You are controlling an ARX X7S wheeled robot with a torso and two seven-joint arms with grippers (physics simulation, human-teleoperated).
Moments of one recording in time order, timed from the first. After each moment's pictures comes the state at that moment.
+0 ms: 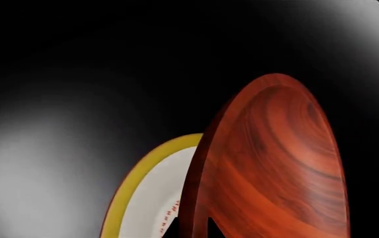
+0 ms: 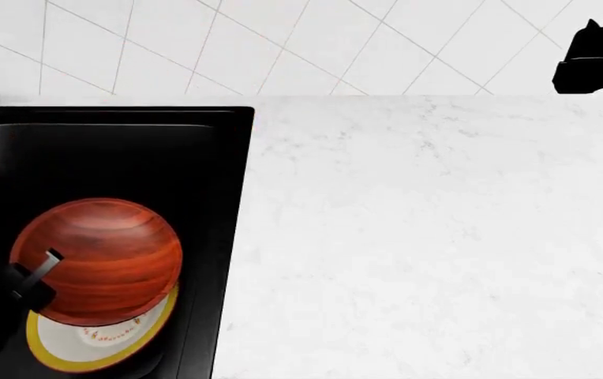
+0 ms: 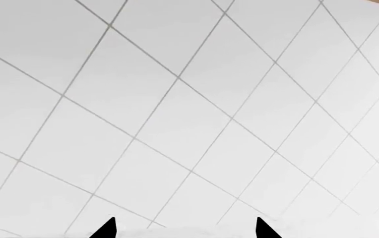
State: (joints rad) left arm -1.08 -1.30 1.59 0.24 -2.19 0.45 -0.76; right arm 1.08 0.64 0.00 -0.14 0.48 1.05 0.13
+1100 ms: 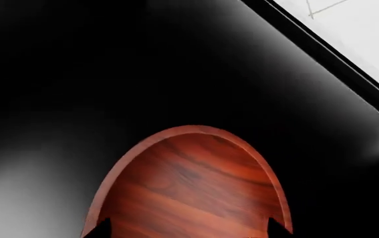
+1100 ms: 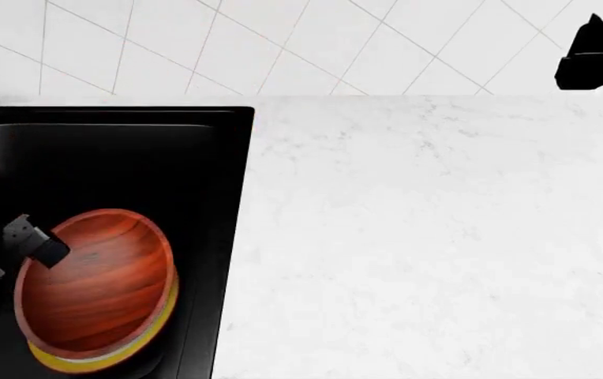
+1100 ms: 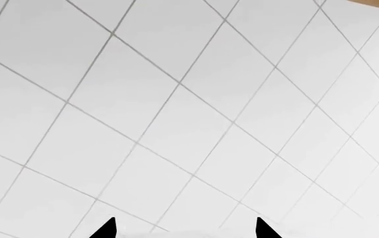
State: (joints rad) left arm -1.15 -1.38 1.54 0.35 -2.09 0.37 -0.79; right arm 1.08 0.64 0.01 -0.16 0.50 1.06 0.14
